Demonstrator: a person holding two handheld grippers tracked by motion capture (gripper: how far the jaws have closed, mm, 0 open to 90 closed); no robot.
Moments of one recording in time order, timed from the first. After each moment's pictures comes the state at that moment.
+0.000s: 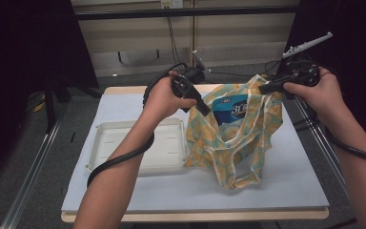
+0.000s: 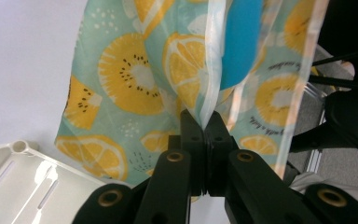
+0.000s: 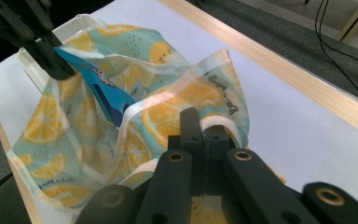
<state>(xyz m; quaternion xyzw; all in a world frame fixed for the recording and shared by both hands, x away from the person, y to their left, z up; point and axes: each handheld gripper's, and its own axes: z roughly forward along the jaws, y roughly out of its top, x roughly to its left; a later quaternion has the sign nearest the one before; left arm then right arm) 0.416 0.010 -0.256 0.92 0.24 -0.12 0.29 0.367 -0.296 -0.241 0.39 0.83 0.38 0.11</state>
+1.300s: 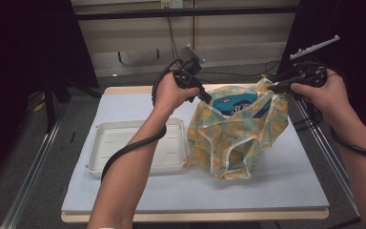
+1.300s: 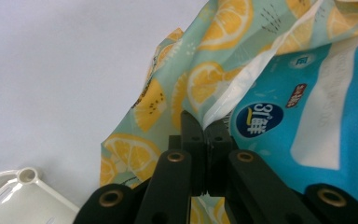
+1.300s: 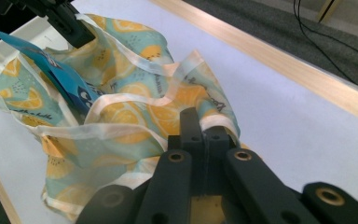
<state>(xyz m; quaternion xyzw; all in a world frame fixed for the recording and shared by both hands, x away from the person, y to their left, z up) 0.462 0.000 -0.290 0.86 0.37 -0.13 0.34 0.373 -0.320 -0.254 0.43 0.82 0.36 0.11</state>
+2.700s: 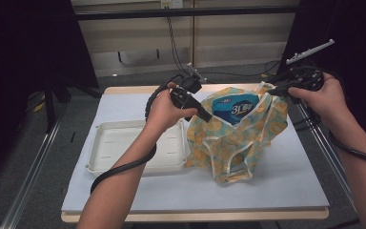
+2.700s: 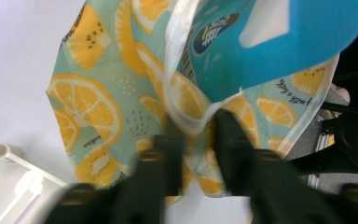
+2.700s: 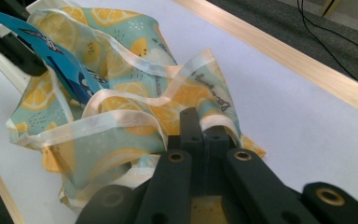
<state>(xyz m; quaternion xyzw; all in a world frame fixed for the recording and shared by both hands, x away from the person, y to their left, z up) 0.414 0.012 -0.298 0.90 0.28 -0.11 0.31 0.369 -0.314 -0.259 0.42 0.83 0.35 0.11</state>
